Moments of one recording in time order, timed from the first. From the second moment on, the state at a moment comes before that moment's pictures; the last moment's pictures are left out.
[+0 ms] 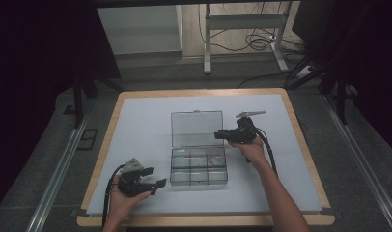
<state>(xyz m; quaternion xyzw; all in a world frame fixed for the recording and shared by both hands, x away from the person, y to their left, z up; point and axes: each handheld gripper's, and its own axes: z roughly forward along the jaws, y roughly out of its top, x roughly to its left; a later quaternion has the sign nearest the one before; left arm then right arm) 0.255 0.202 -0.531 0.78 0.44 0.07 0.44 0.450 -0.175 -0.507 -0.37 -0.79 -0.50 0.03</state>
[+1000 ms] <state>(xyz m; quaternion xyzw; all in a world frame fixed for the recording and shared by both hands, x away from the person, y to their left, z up) 0.255 0.201 -0.532 0.78 0.44 0.07 0.44 0.435 -0.179 -0.501 -0.32 -0.79 -0.53 -0.02</state>
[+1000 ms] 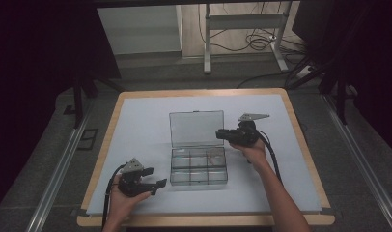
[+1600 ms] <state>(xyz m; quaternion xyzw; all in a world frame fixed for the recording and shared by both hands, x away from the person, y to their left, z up) 0.255 0.201 -0.531 0.78 0.44 0.08 0.44 0.426 -0.179 -0.496 -0.29 -0.80 -0.53 -0.05</state>
